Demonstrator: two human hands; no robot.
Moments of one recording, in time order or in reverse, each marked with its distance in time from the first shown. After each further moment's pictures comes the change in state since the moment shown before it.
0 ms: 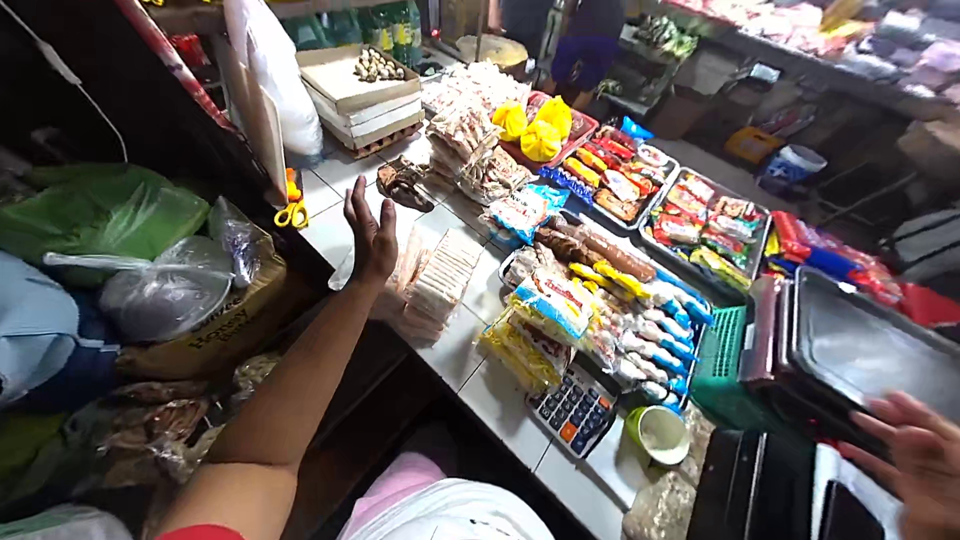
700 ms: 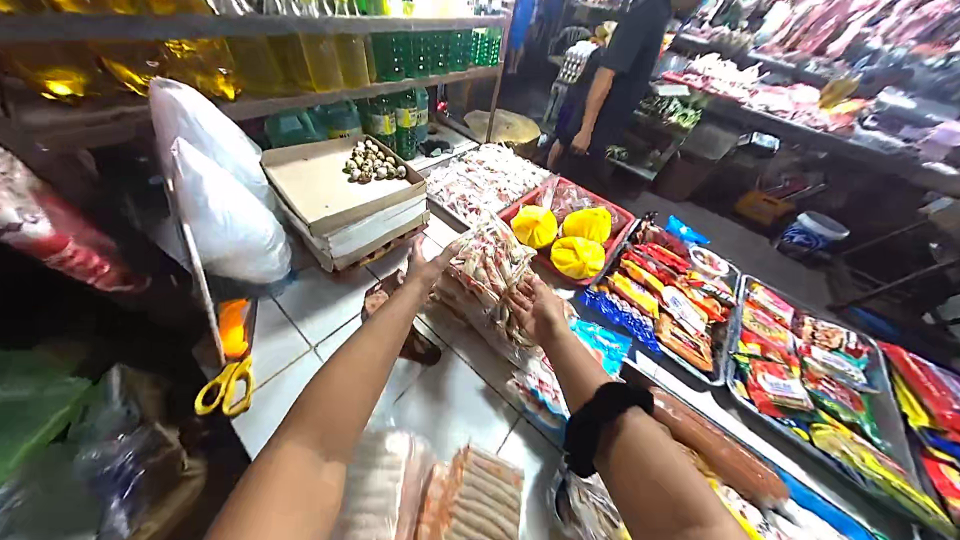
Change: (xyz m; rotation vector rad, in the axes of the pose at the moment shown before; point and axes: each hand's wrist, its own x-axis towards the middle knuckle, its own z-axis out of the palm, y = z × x) left_hand 0.348 -0.180 0.194 -0.205 -0.256 -0.496; right_hand 0.441 -0.150 0.561 0.972 -0.314 0.674
